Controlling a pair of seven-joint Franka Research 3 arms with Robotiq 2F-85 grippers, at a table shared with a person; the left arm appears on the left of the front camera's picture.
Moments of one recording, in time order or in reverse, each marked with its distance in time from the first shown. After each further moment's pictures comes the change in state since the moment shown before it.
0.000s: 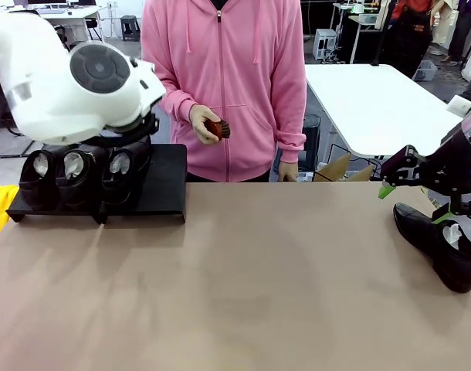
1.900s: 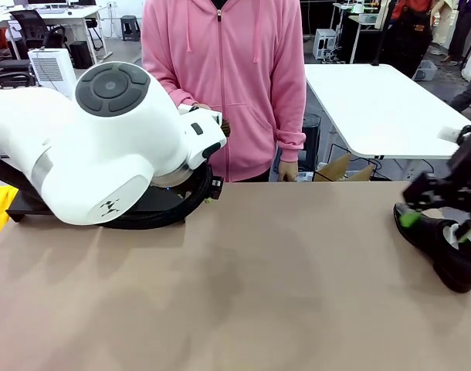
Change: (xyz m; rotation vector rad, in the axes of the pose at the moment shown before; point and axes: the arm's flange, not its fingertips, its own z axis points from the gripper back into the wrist) left arm -0.102 -0.101 0.116 -0.381 0.231 -0.142; right arm 0.055 -0.061 -0.031 -0.057 0.298 0.238
